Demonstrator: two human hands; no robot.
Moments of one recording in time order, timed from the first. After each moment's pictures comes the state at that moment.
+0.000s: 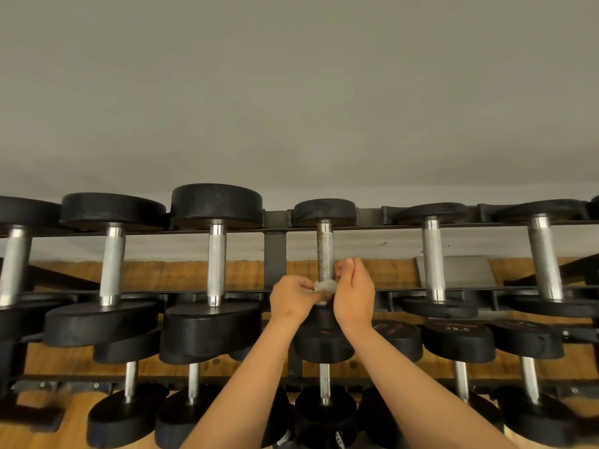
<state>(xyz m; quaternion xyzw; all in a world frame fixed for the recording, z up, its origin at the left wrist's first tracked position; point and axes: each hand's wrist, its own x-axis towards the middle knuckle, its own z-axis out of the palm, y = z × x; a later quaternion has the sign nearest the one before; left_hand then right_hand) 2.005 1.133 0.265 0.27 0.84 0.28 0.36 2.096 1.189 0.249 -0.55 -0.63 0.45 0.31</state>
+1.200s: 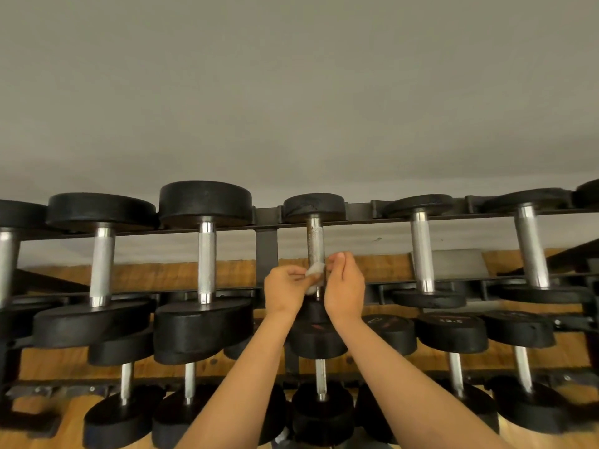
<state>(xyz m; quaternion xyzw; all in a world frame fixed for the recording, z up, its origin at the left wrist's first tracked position) 2.011 1.138 0.262 0.22 0.82 0.41 0.33 2.096 1.189 0.242 -0.55 -0.63 0.44 0.32</state>
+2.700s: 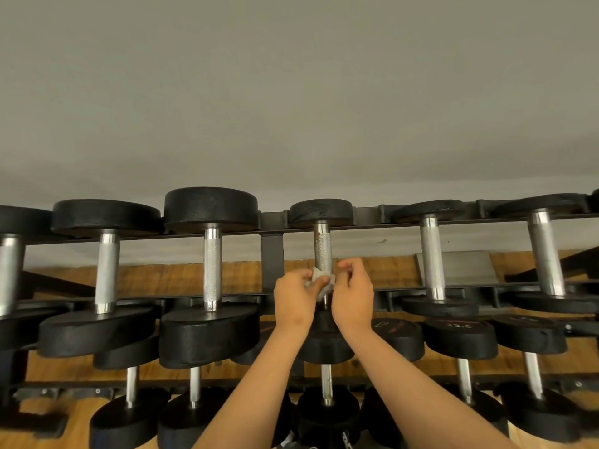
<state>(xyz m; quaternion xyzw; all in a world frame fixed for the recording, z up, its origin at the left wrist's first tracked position) 2.013 1.140 0.253 0.30 0.82 0.40 0.27 2.098 1.192 0.239 -0.55 -0.63 0.46 0.31</state>
